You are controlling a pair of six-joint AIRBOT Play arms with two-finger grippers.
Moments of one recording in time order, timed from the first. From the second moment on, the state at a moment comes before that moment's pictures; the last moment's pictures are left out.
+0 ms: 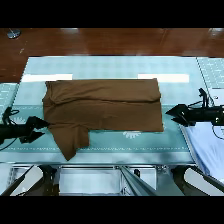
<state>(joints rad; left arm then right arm) 0.72 -1.02 0.45 0.90 -1.19 -1.23 -0.46 -1.16 0.62 -0.80 1.17 1.18</state>
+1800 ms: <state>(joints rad) 0.44 -1.13 0.77 0.76 -1.11 -1.19 -0.18 -1.43 1.07 -0.84 1.21 1.36</state>
